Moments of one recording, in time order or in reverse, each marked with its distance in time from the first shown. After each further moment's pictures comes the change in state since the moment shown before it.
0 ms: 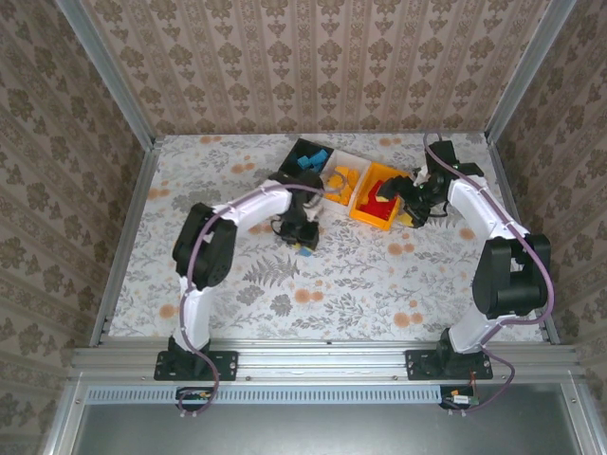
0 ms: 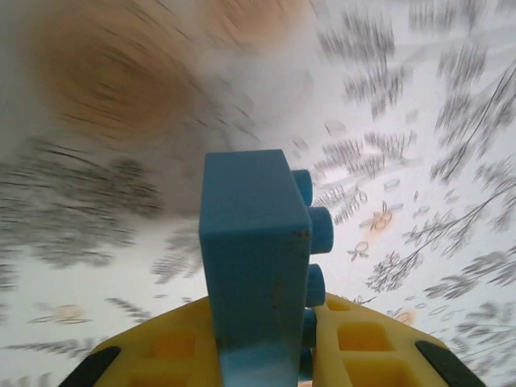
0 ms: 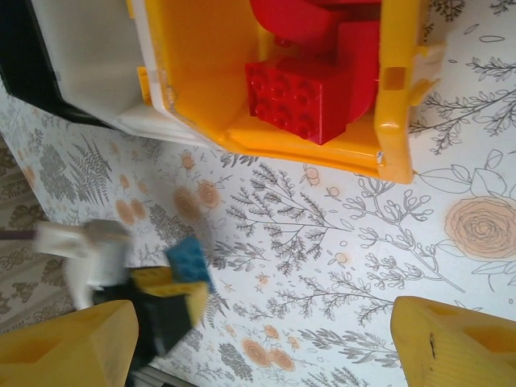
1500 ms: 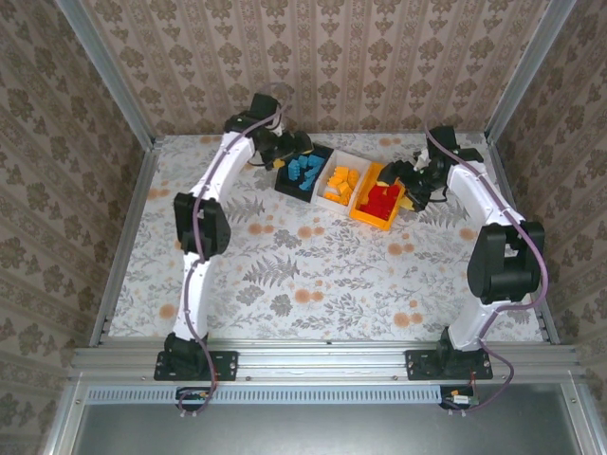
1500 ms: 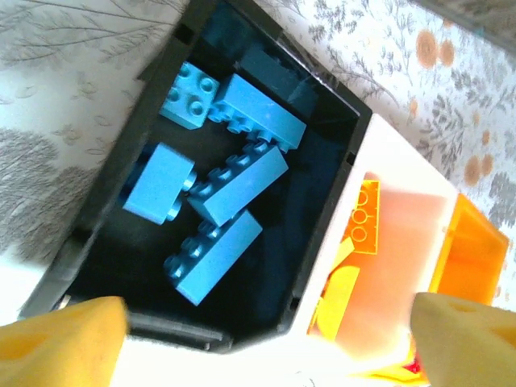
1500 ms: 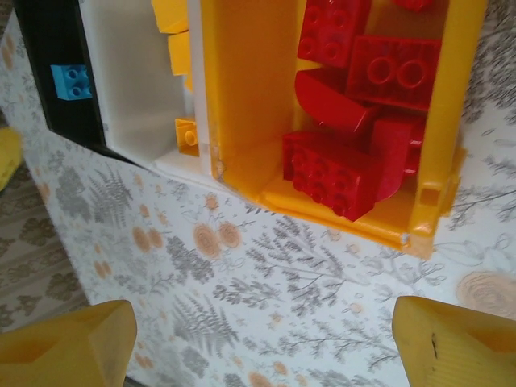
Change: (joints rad) left arm 0.282 0.284 0.737 0.057 0.076 -0.245; right arm -0.019 0.106 0.173 -0.011 0.029 -0.066
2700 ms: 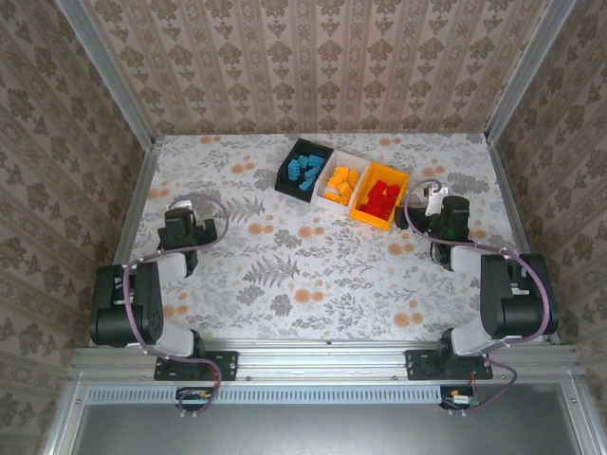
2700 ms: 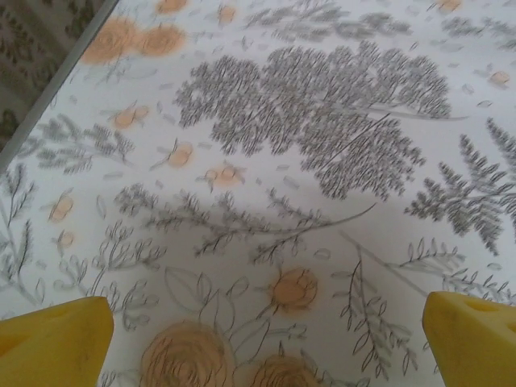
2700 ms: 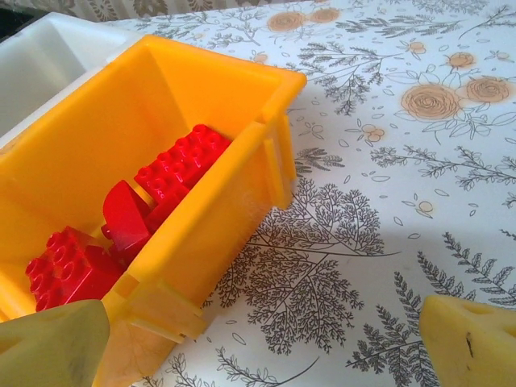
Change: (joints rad) left arm 0.393 -0.876 -1.889 1.357 -0.523 0.523; right arm -0.069 -0.248 -0.956 1.361 0.288 -0.541
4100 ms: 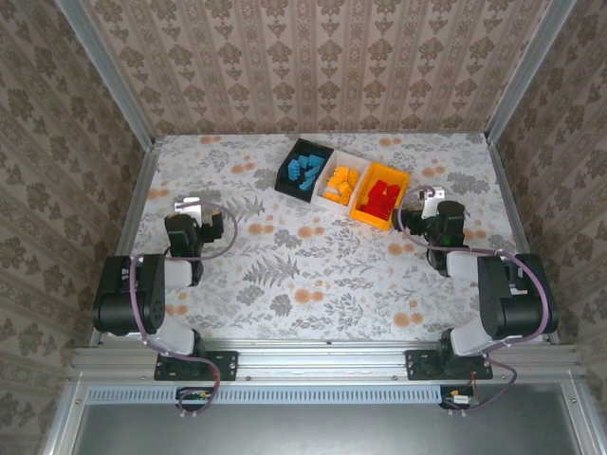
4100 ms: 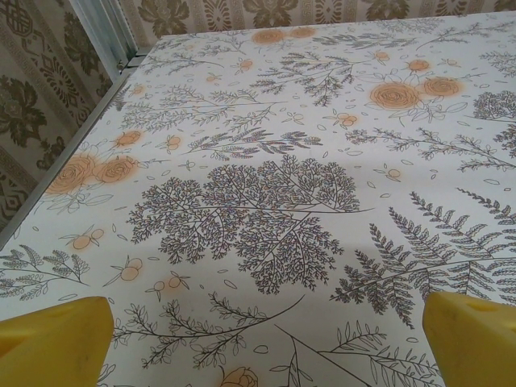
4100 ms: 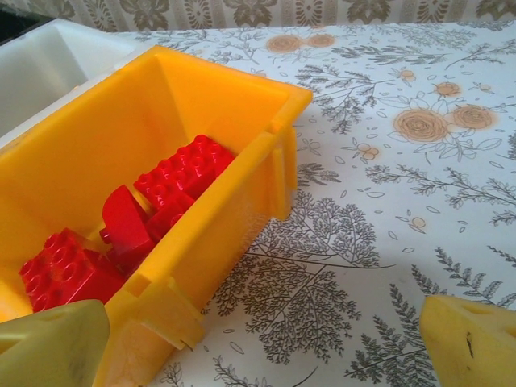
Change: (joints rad) left arm -0.032 0.067 -0.101 0.417 0.076 0.097; right arm 0.051 0.000 -0.051 0.106 0.082 -0.030
